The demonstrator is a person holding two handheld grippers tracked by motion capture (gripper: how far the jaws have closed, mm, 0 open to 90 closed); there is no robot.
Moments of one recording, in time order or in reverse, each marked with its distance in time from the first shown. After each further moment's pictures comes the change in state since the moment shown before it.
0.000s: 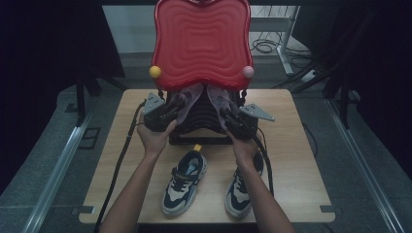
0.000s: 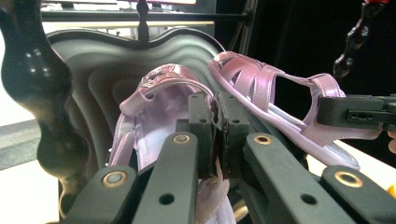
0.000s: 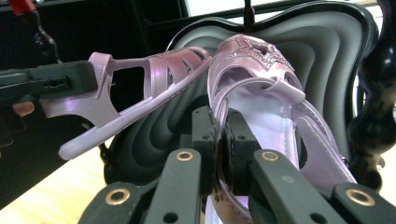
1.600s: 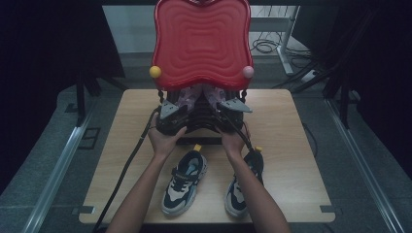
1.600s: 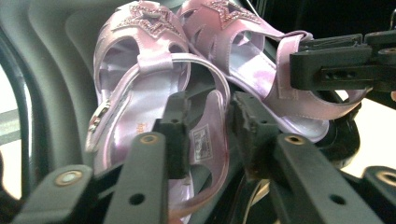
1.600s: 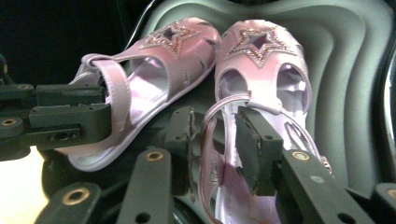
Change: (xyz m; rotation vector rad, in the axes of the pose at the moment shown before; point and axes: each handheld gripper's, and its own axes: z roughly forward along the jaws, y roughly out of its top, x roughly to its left) left arm -0.001 -0.038 0.035 0.117 0.042 0.058; right arm 0.007 -0.009 0.052 0.092 -0.097 -0.127
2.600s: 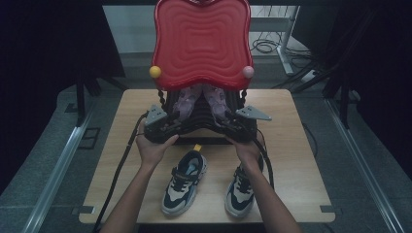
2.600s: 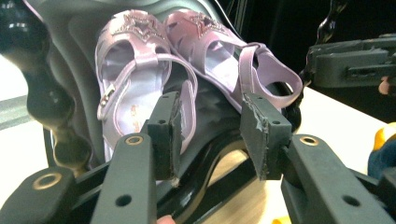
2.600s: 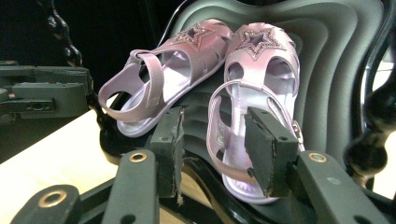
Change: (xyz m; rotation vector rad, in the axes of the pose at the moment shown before) left arm -0.003 0.003 -0.050 0.014 -0.077 -0.034; right arm -0.014 -0.003 -0.055 0.007 0.124 0.035
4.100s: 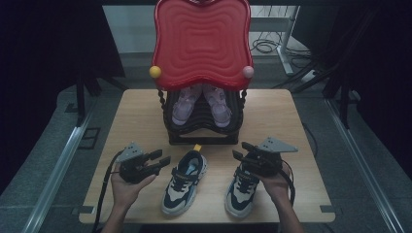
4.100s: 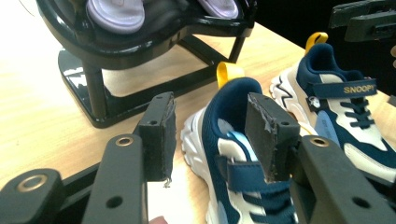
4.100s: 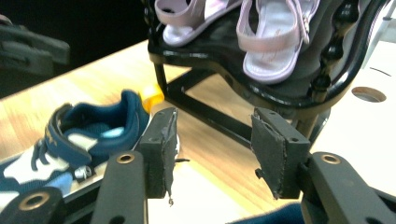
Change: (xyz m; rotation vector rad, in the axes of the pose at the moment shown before) left arm -0.011 -0.073 -0.090 0.144 -0.121 -0.103; right arm -0.010 -0.054 -0.089 0.122 0.137 -0.110
